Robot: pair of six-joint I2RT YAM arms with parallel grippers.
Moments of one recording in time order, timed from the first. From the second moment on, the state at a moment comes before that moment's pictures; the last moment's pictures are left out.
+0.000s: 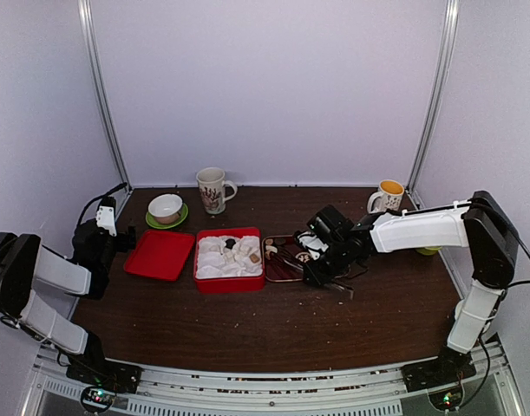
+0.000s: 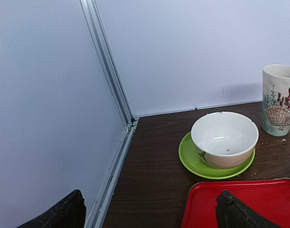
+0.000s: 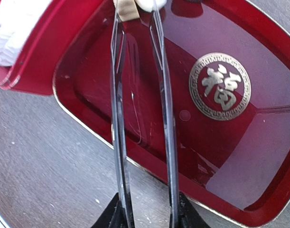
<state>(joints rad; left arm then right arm) -0.02 1.42 0.30 1.05 -0.18 0.20 0.78 1.77 1.12 -0.44 -0.04 0.16</state>
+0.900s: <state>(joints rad) -0.02 1.42 0.30 1.05 -0.18 0.20 0.79 1.84 1.23 -0.45 -0.06 0.16</state>
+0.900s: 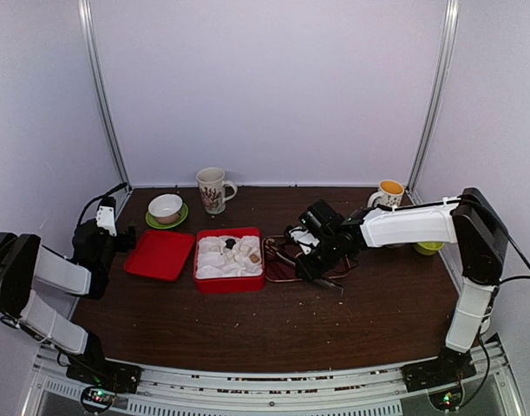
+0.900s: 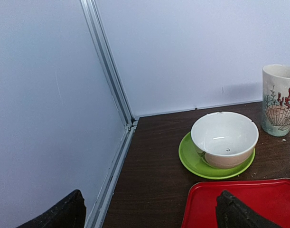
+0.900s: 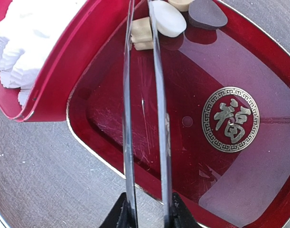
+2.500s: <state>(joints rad) -0.02 1.42 0.30 1.05 -0.18 0.20 0.95 1.99 1.40 -0.25 -0.20 0.17</state>
